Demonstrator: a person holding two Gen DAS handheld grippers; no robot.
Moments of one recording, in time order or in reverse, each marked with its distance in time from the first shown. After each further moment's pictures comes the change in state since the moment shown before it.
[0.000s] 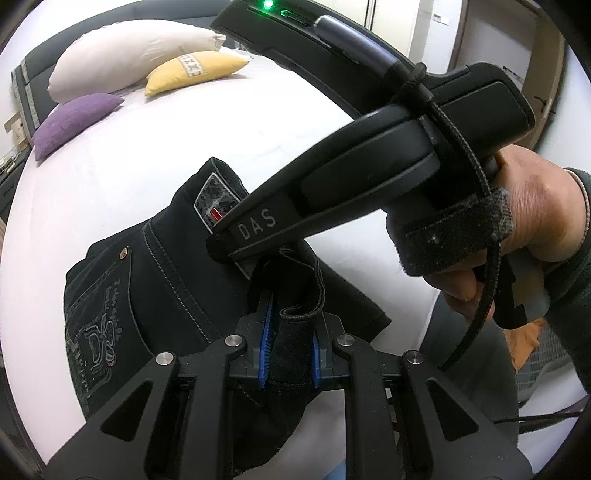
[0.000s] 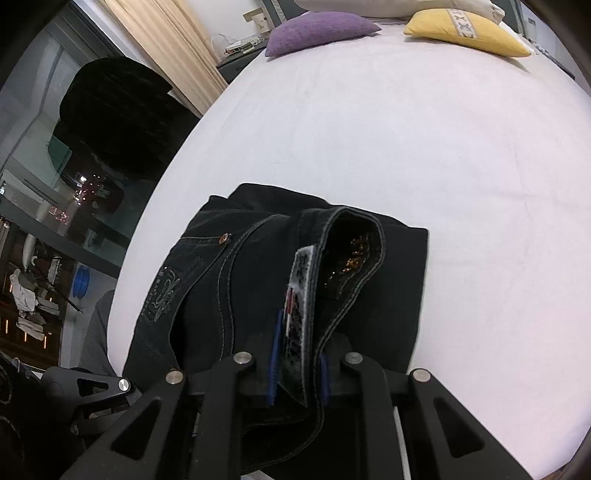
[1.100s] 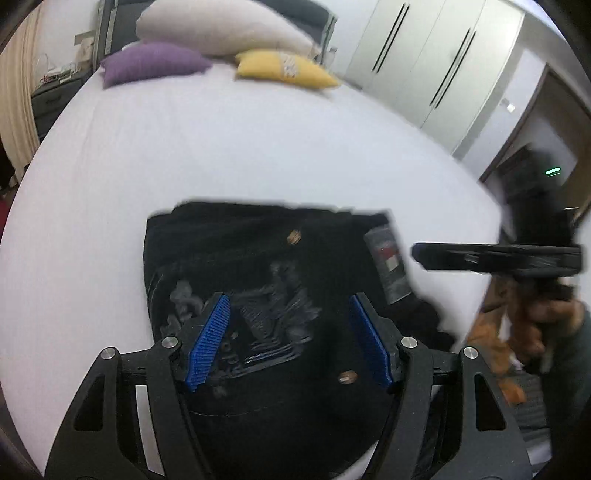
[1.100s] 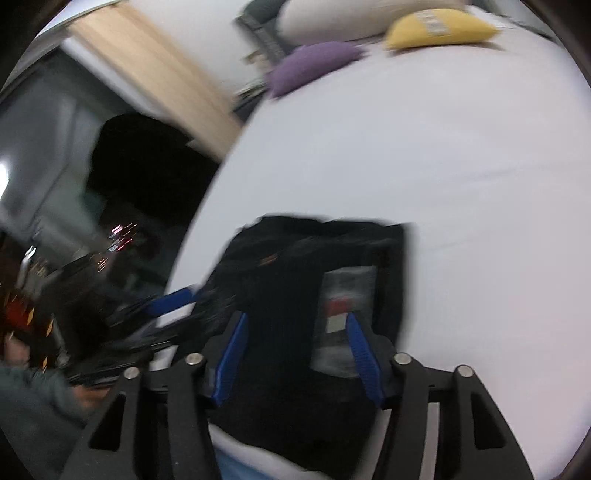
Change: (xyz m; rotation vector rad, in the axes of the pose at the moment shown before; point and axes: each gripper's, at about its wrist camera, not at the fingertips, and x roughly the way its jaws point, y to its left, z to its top) left arm -0.022 0.197 -0.066 -0.362 -0.055 0.017; right arm -0.033 -0.025 -0.034 0.092 -0.144 0.209
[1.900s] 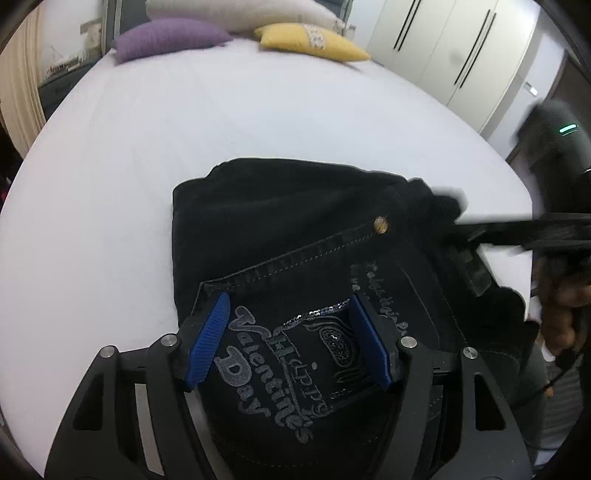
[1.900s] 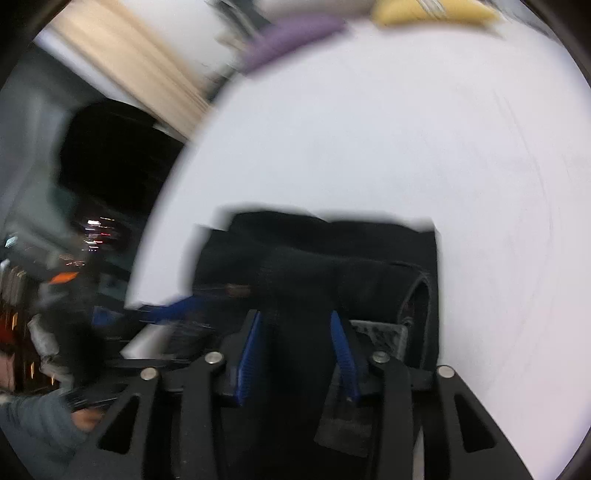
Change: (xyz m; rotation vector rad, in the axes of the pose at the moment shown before) left arm 0.056 0.062 0.007 0.016 0.044 0.072; right arm 0.077 -0.027 0.027 0.088 0.091 -0.146
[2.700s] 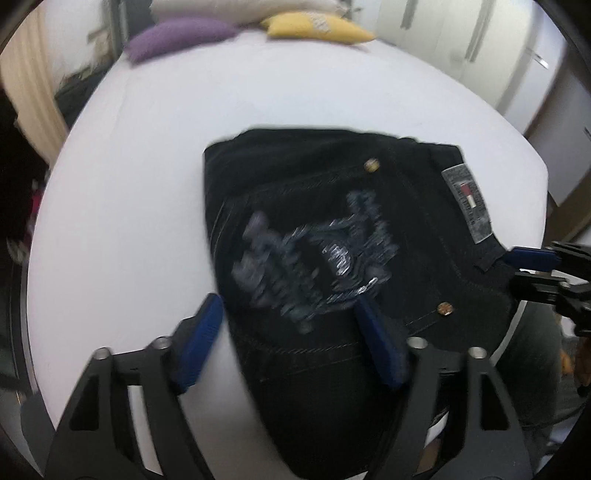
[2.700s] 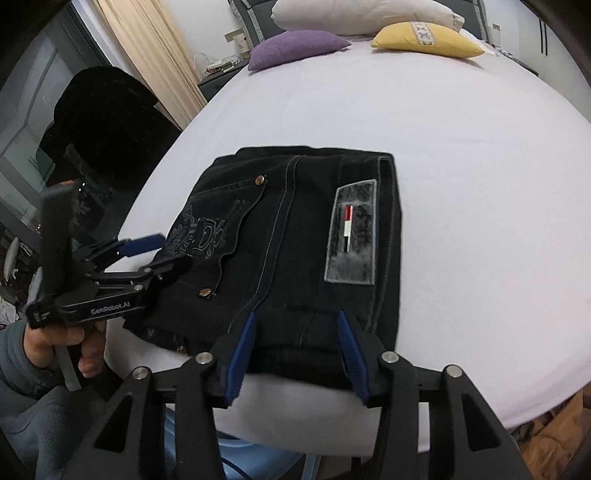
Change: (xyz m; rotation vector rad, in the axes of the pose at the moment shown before) left arm -0.039 -0.020 -0.046 0.000 0.104 0.110; right arm -0.099 0.034 -0.129 -0.128 -0.092 -0.164
